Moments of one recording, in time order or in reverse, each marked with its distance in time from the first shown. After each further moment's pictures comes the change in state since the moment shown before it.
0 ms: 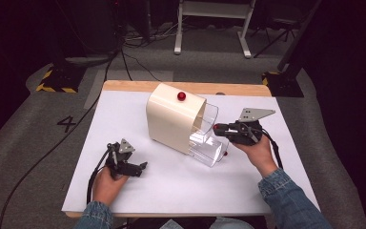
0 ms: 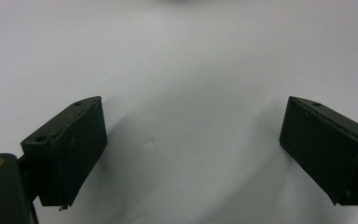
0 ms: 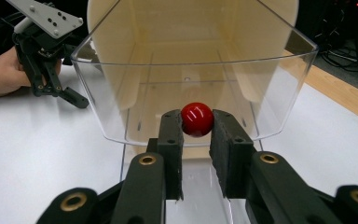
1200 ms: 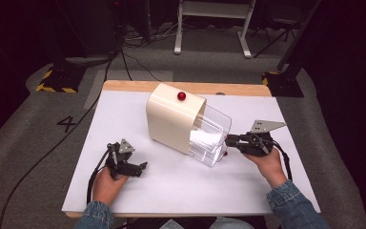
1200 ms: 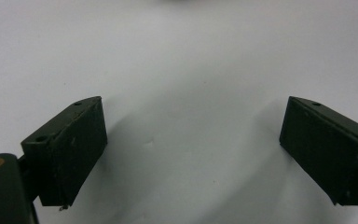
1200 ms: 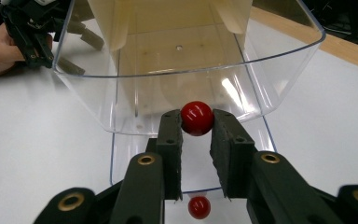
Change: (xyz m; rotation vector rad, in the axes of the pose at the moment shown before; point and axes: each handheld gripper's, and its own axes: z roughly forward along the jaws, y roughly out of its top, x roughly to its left) left arm 0.000 0.000 0.000 -0.001 0.001 -0.002; right arm -0.003 -0.046 -0.020 0.029 -0.022 0.076
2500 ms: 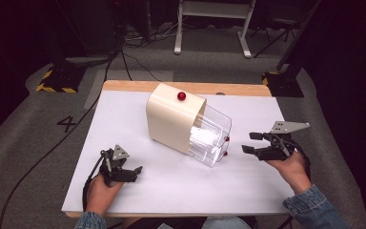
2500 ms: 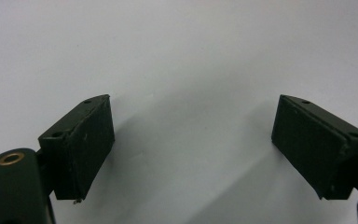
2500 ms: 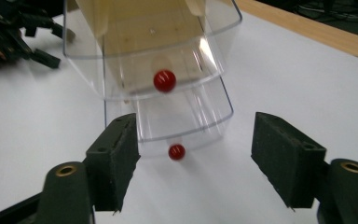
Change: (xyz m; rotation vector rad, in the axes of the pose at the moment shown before) left arm -0.006 -0.019 -0.020 -0.002 0.027 -0.026; right arm -0.006 -0.007 -0.056 0.063 -0.077 0.060
